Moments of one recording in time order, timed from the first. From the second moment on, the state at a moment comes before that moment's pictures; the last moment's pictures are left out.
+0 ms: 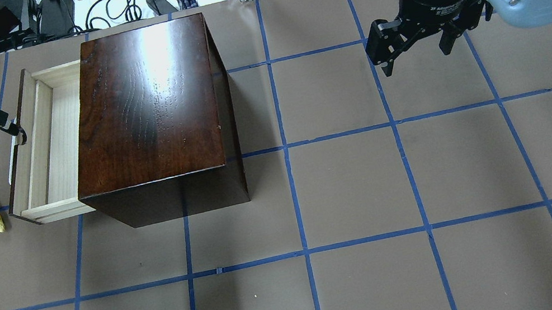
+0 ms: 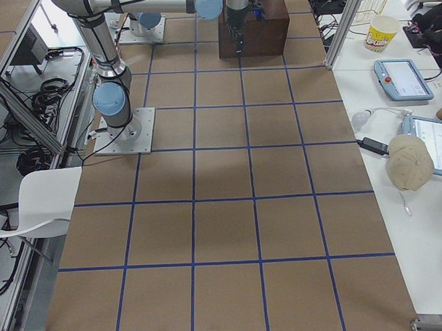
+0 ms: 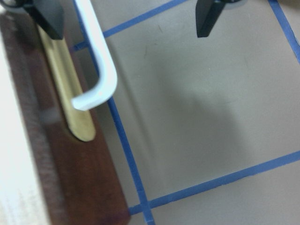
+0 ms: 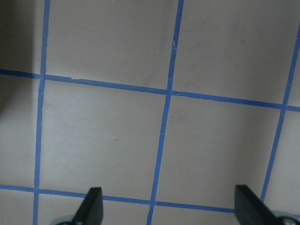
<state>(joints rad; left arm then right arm) -1.03 -2.04 -1.37 -1.42 1.41 0.82 1.62 -1.53 1.60 -1.63 -1.60 -0.09</state>
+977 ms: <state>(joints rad) -0.91 -2.05 -1.37 -1.35 1.44 0.41 1.62 -1.53 1.60 -1.63 -1.60 -0.09</state>
